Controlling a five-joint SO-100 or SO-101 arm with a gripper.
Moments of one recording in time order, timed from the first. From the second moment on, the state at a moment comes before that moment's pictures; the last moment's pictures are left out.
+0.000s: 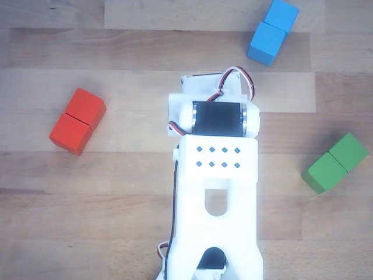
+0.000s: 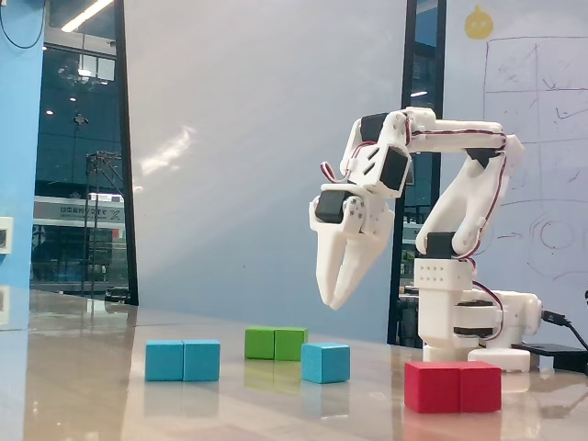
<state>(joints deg) -0.8 127.5 133.2 66.4 -8.8</state>
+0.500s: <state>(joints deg) -0.8 127.5 138.2 66.8 -8.8</state>
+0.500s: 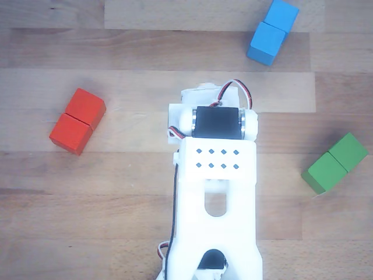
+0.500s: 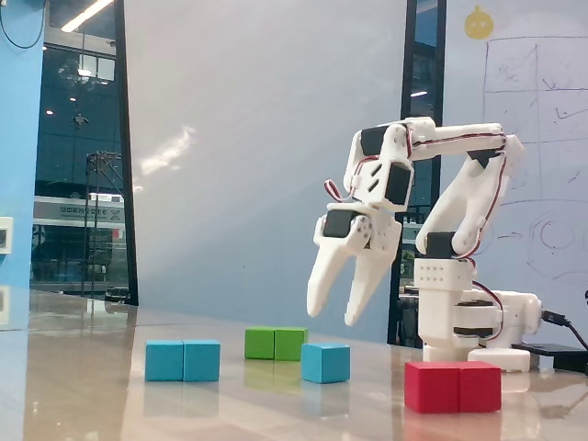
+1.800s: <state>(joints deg) -0.8 116.3 142.3 53.7 -8.8</state>
